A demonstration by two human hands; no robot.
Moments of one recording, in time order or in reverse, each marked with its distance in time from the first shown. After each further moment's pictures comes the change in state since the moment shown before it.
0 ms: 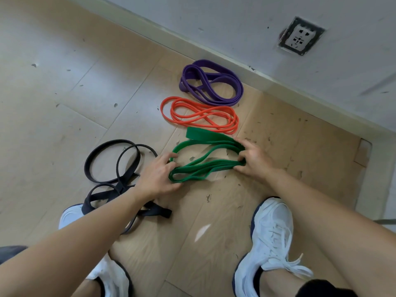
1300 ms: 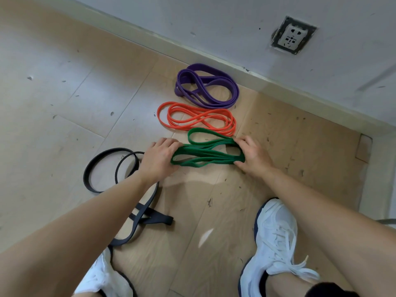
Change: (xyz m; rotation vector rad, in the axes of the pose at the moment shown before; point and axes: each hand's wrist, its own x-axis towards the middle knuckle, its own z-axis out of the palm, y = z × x) left_hand 0.058 -0.010 -0.019 0.161 0.055 0.011; right_hand 0.005 -0.017 -0.010 0.055 0.096 0.176
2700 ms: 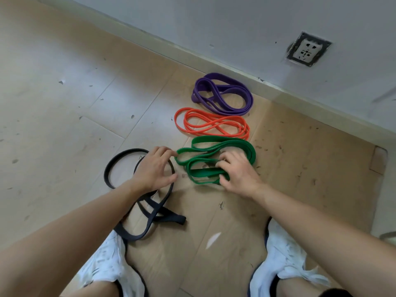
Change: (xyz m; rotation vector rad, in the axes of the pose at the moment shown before) left_hand -0.053 -0.043 -0.014 -0.091 0.074 0.036; right_hand -0.018 -0.073 0.026 -0.092 0.145 -0.415
